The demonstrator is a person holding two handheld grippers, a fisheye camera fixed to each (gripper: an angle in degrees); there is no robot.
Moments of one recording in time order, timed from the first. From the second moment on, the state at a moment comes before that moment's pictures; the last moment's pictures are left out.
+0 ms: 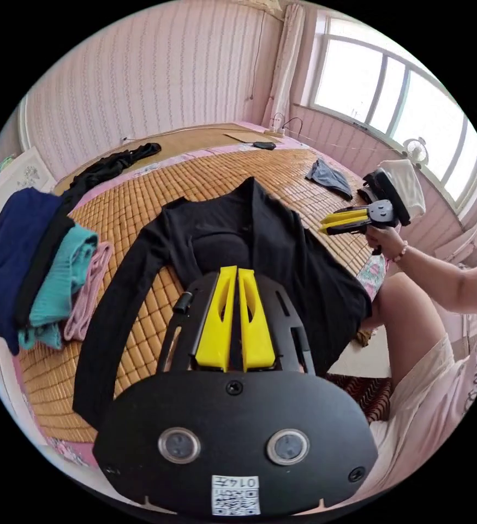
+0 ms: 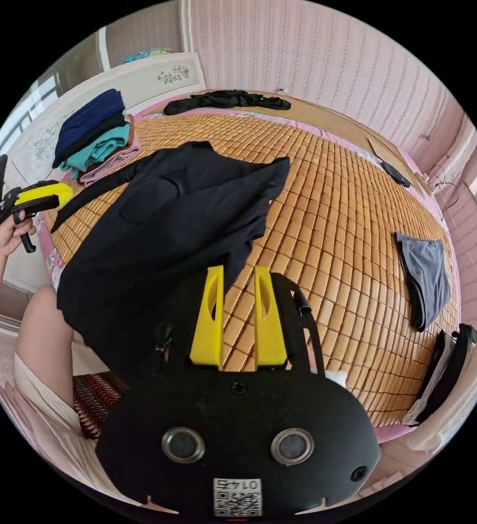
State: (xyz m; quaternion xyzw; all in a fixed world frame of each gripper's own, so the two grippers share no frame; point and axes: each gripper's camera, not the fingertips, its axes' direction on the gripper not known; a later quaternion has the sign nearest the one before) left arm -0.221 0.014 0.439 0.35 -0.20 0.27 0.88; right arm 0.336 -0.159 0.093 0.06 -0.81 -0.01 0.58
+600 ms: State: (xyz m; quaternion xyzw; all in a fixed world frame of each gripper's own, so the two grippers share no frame) left arm -0.088 -0.323 0.505 0.23 -0.21 0.31 0.90; right arm 0.217 -0.219 0.223 -0.01 -0.90 0.07 0.44
